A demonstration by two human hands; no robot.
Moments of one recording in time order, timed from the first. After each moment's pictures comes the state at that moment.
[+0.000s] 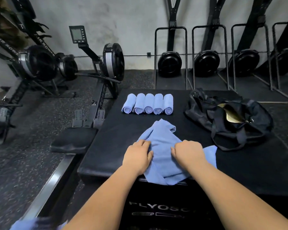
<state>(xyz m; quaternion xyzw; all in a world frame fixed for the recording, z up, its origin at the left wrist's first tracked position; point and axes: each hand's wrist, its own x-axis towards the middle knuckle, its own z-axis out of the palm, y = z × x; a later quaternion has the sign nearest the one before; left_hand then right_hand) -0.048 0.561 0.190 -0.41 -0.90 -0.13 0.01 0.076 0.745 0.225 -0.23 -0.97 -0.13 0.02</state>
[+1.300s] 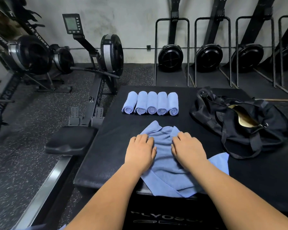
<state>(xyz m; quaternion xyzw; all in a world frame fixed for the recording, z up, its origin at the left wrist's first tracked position) -0.094 0.587 0.189 -0.44 -0.89 -0.04 0.11 0.019 0.773 0.189 -0.16 -0.97 -0.09 0.14</state>
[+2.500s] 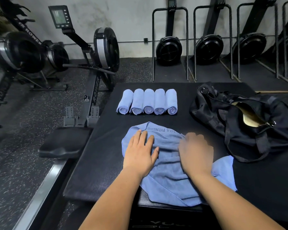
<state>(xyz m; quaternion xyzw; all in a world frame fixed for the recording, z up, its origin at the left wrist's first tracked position) -0.108 0.612 0.166 -0.42 -0.90 -0.11 0.09 0.024 0.779 0.171 -0.40 -0.88 0.08 0.25</state>
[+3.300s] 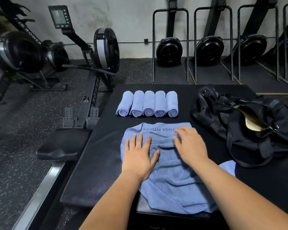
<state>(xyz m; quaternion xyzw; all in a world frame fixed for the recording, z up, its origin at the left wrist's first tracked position) -0.113 0.614 0.164 -0.37 -0.93 -0.07 0.01 -0.017 0.815 0.188 -0.27 -0.94 0.11 0.17</state>
